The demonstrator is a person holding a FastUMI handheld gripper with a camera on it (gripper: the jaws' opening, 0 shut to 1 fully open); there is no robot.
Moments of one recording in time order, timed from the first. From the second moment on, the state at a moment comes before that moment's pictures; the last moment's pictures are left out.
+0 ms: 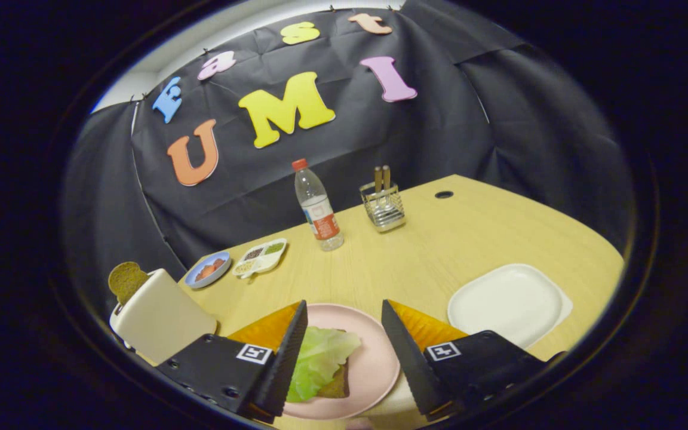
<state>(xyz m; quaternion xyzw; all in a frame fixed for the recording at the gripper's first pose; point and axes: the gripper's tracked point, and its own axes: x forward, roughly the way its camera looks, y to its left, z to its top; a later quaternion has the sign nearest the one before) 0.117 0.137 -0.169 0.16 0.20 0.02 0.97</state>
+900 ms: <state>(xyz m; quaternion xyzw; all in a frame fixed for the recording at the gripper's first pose) 0.050 0.348 -0.049 0.05 0.08 0.13 0.99</state>
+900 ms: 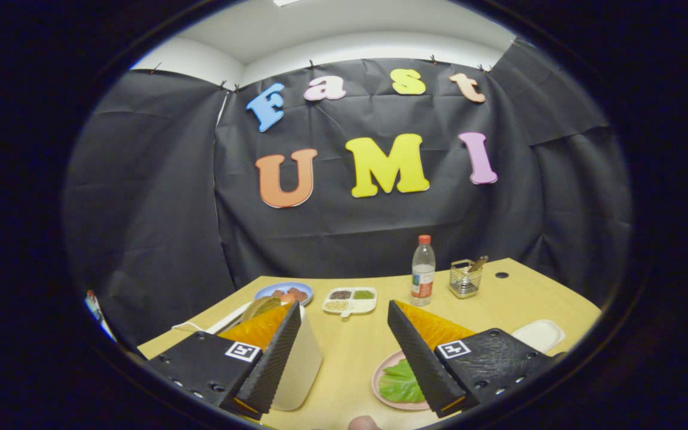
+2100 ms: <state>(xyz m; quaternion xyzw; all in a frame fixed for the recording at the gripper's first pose) 0.084 0.456 -0.100 0.04 0.17 0.14 0.97</state>
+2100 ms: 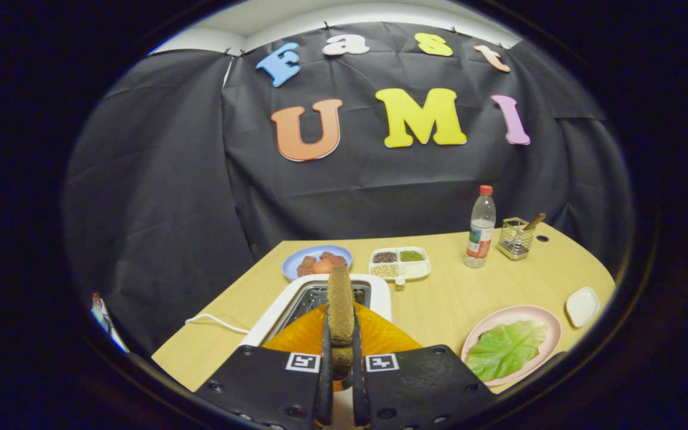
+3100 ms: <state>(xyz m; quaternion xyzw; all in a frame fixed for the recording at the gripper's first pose) 0.058 0.346 -0.016 0.11 0.06 0.13 0.98</state>
